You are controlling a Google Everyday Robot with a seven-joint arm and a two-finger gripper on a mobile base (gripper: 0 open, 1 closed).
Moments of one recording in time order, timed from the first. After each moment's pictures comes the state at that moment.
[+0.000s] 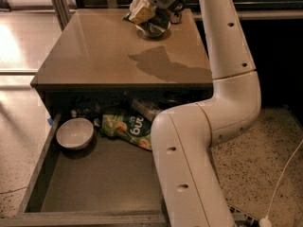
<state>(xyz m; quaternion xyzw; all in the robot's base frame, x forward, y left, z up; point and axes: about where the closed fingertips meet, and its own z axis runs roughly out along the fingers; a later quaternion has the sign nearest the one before) 0.766 0.022 0.974 -0.68 0.61 0.08 0.39</state>
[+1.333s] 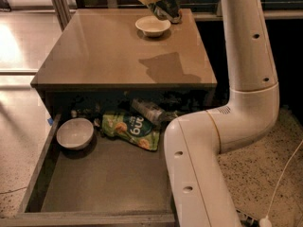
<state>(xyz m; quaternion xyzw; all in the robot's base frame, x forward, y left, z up) 0.730 -0.008 1.048 -0.62 0.62 0.01 0.48</state>
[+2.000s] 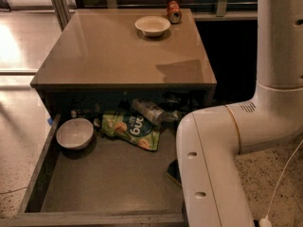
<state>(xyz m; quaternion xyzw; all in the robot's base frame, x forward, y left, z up) 0.691 -0.049 1.131 -0.60 0.60 -0.08 0.52</state>
